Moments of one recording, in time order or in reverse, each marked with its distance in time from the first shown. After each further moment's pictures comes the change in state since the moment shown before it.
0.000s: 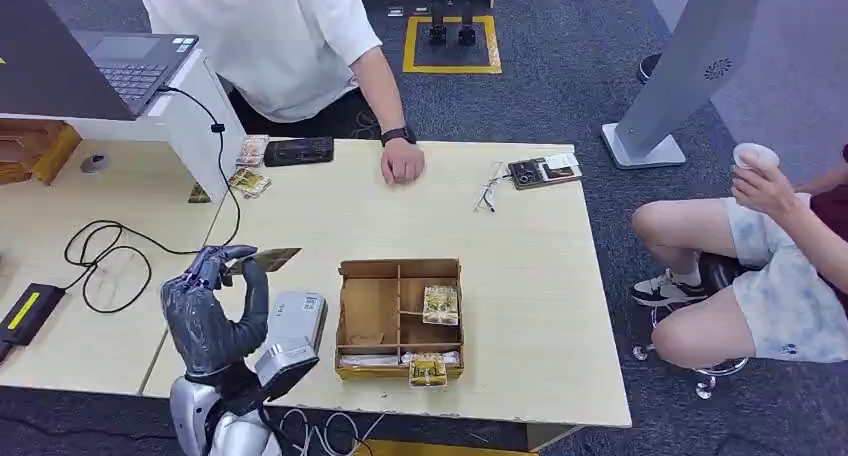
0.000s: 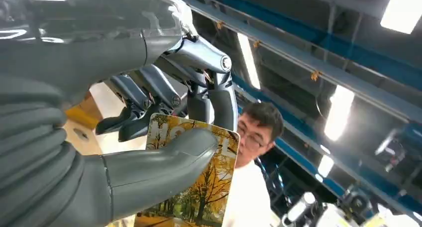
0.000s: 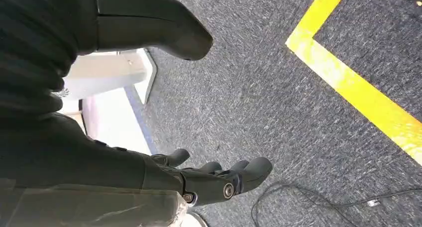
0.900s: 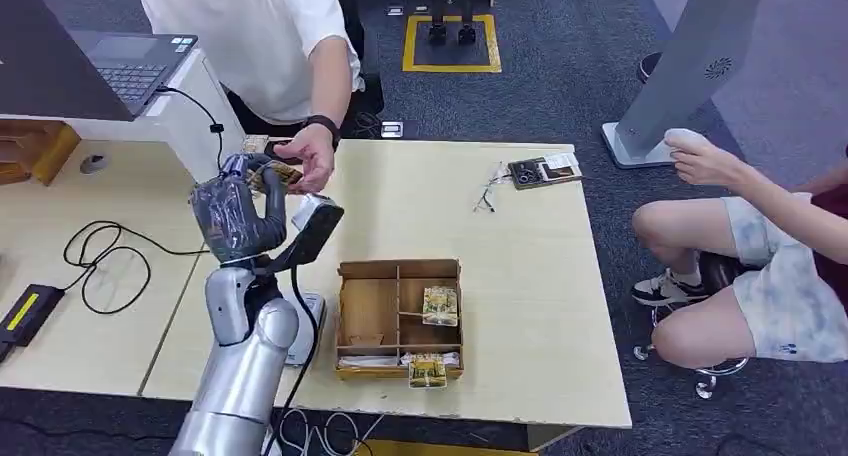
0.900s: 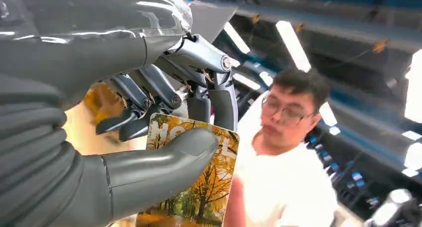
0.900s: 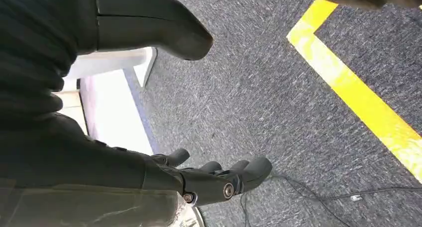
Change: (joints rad) left arm -0.439 -0.032 0.116 0.479 -0.279 0.000 0.397; right arm -0.005 0.000 0.092 0.001 0.000 0.025 0.014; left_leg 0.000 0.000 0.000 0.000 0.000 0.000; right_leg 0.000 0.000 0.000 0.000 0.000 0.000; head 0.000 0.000
